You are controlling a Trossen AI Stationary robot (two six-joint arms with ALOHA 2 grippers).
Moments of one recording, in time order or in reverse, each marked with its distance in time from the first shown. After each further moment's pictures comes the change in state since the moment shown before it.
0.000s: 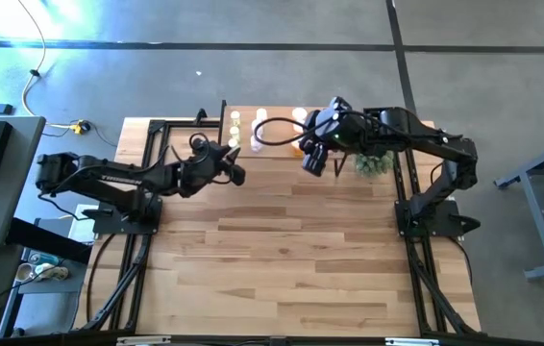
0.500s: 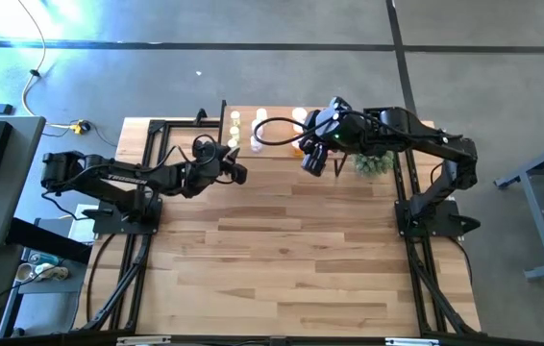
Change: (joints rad) left arm 0.014 0.061 0.000 -0.019 -0.038 -0.072; right arm -0.003 0.000 0.000 0.005 -0.001 0.003
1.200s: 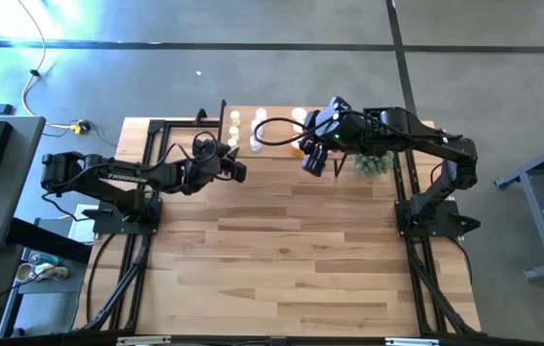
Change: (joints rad) left arm 0.044 0.000 0.001 -0.039 0.053 -0.049; right arm 0.000 0.000 0.000 0.000 0.000 -0.008
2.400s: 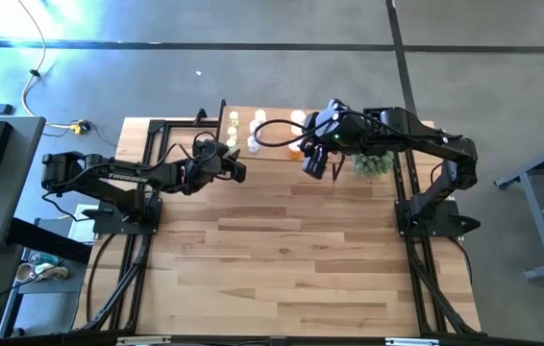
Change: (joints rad) left arm 0.006 0.002 -0.002 -0.011 0.016 -0.027; right arm 0.001 0.000 0.000 -0.006 -0.049 0.000
